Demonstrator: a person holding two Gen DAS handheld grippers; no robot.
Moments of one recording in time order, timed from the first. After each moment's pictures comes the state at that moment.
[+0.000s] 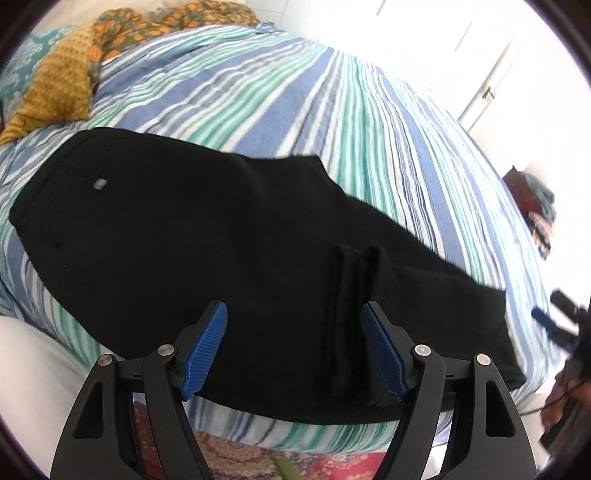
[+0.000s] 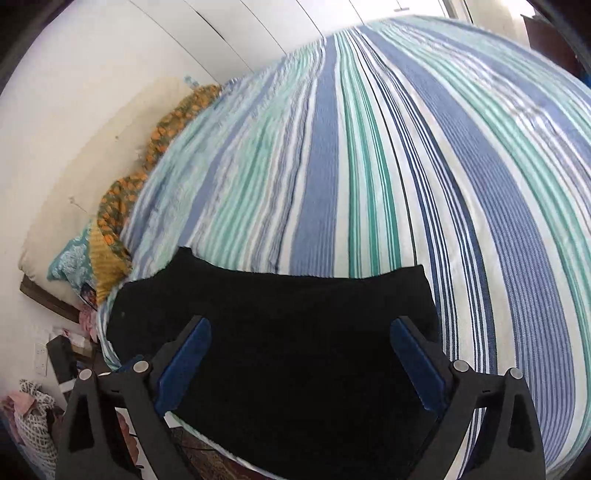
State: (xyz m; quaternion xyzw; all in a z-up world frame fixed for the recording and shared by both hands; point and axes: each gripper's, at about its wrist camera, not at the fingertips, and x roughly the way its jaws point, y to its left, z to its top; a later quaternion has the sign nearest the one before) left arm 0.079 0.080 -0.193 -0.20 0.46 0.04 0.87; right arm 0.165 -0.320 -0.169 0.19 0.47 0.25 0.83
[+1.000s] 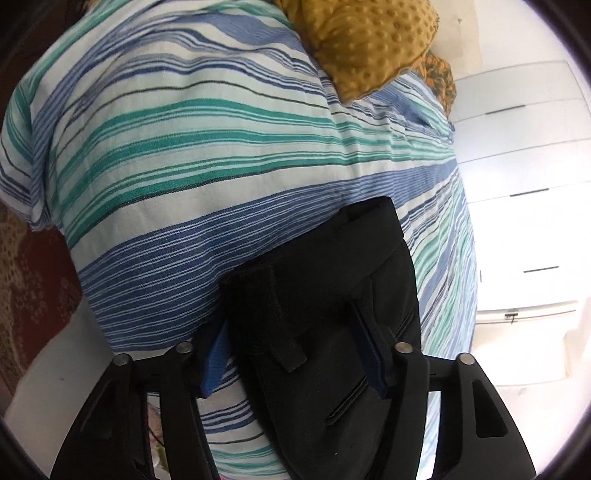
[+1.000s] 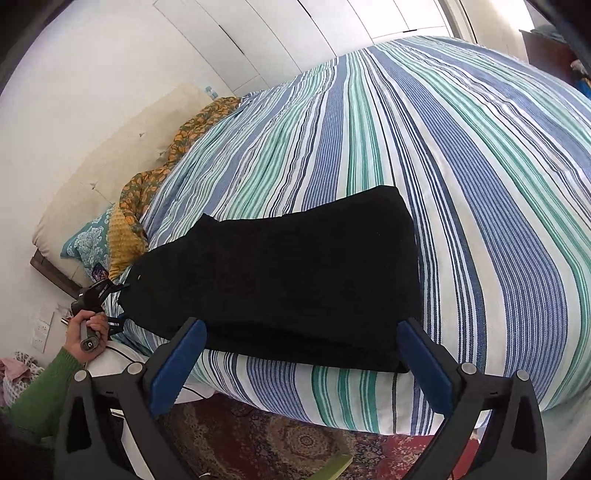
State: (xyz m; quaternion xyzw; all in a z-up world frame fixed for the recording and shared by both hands) left arm 0.053 0.338 -0.260 -0.54 0.37 0.20 0.73; right arm 0.068 -0.334 -0.188 0.18 0.44 0.26 0.84
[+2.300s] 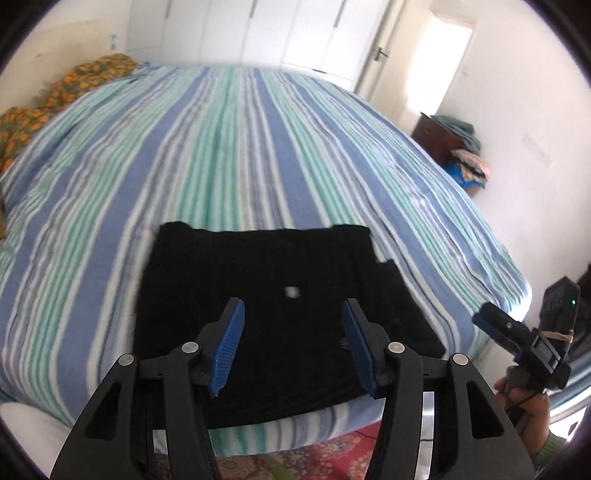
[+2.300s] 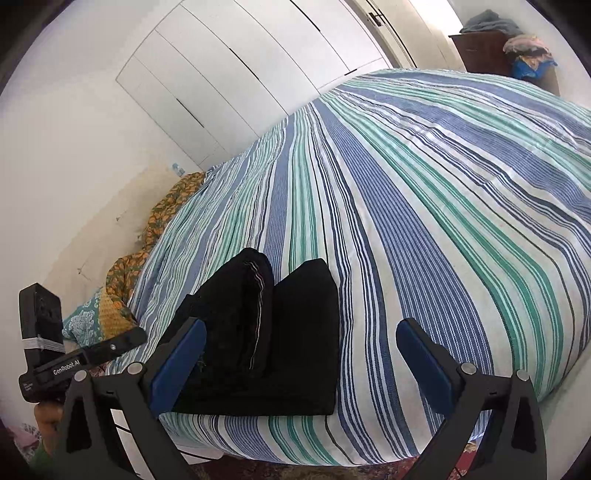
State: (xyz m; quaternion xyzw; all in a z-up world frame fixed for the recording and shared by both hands) left arm 0.097 -0.040 -0.122 -0.08 0.43 -0.12 0.89; right arm 0.066 -0.400 -0.179 0.28 0.37 0.17 0.87
